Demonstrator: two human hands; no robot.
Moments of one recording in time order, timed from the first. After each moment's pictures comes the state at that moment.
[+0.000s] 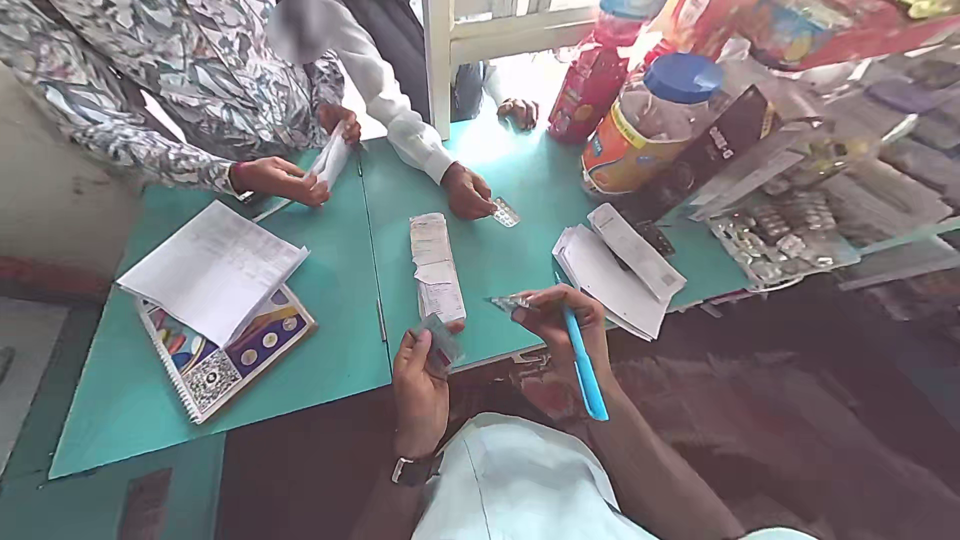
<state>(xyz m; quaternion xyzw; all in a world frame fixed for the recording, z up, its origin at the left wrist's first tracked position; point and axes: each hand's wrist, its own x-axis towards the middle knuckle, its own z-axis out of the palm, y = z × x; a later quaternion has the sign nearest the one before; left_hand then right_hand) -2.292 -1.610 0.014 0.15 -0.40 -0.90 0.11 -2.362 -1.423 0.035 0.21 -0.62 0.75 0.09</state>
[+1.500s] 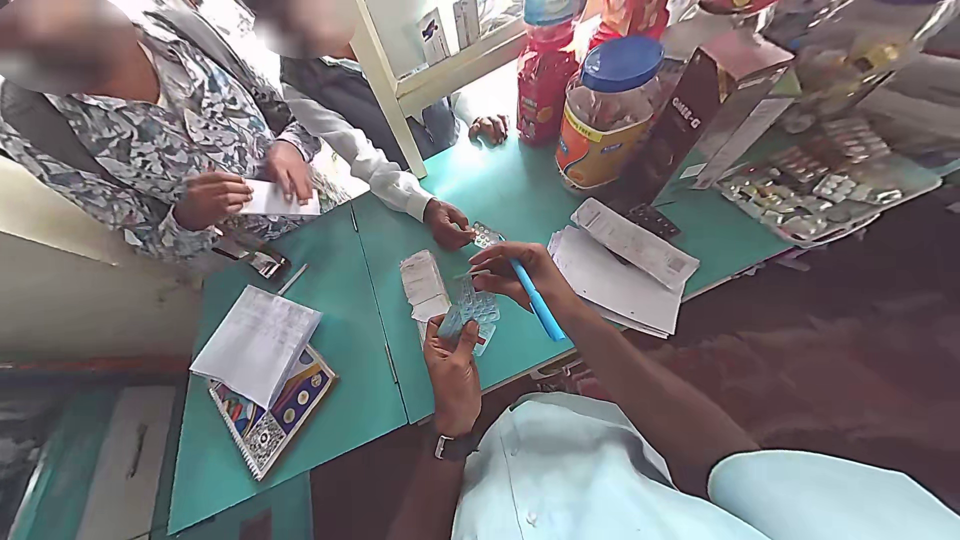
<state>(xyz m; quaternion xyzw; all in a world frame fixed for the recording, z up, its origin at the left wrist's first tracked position) -2.359 -1.554 0.032 0.07 -0.51 -0.84 0.15 -2.464 -1.407 0.058 0.29 -0.60 0.75 -0.02</state>
